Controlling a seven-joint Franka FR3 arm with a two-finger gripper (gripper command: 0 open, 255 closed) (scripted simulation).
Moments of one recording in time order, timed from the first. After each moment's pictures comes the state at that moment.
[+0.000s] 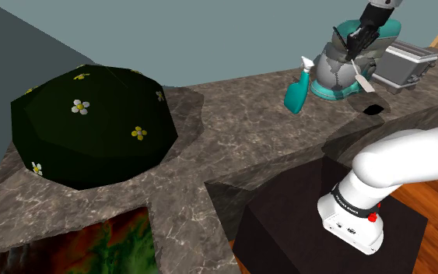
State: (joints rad) arm -0.27 -0.60 -0.39 -2.18 -0.20 1.67 -0.24
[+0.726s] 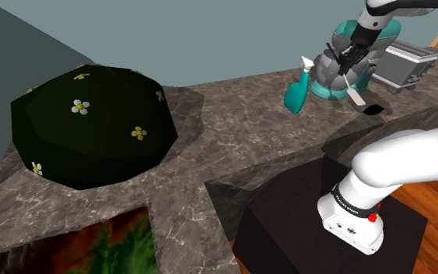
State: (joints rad) arm -0.28 -0.62 -0.41 -2.33 -0.22 1.82 -0.24
